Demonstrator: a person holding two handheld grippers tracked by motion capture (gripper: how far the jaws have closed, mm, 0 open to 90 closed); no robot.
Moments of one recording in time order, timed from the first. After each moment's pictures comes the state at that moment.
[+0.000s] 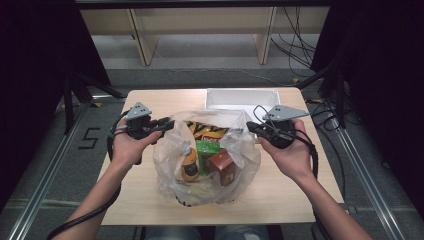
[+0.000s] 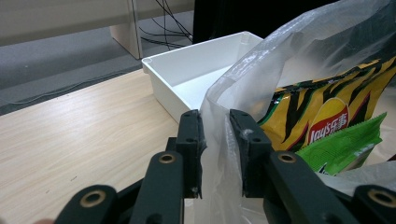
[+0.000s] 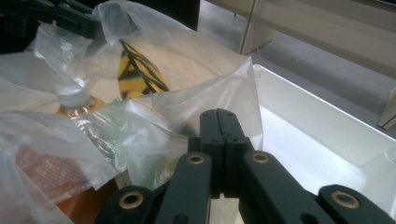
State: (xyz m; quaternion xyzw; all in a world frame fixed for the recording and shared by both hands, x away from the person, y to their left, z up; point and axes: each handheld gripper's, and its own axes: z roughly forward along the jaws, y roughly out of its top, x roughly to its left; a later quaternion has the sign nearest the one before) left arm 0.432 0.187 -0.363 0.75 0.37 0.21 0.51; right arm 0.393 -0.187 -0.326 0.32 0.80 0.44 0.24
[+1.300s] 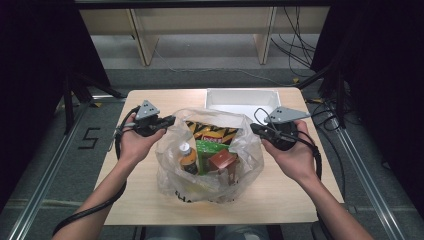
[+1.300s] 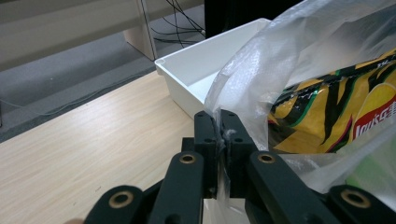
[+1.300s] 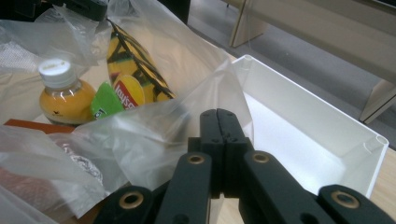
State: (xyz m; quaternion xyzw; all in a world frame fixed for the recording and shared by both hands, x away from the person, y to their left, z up) left arm 0.447 0.177 -0.371 0.77 0.34 0.26 0.47; right arm 0.388 -0.193 -0.325 0.32 0.81 0.42 0.25
